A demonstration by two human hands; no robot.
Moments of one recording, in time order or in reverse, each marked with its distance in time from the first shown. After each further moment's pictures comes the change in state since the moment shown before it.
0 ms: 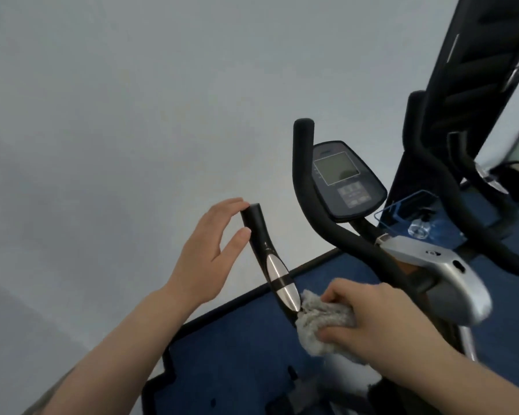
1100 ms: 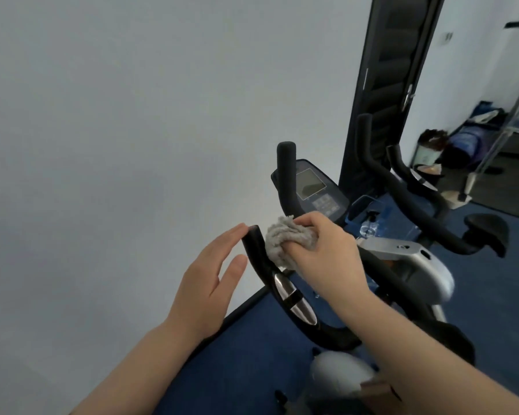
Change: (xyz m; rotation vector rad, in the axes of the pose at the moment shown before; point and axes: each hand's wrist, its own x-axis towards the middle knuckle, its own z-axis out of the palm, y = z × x) left_hand 0.005 -0.026 -0.010 -0.211 -0.097 0.142; right_hand 0.080 -0.061 0.013 0.442 0.643 0.252
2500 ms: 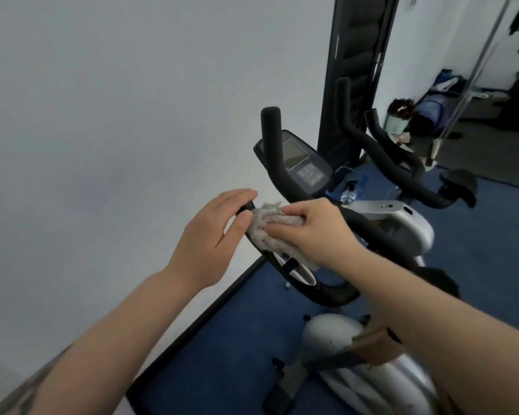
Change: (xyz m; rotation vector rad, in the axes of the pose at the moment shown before) left_hand 0.030 0.004 -0.005 0.083 -0.136 0.150; right_hand -0.015 -0.002 0.000 0.031 -0.203 -0.030
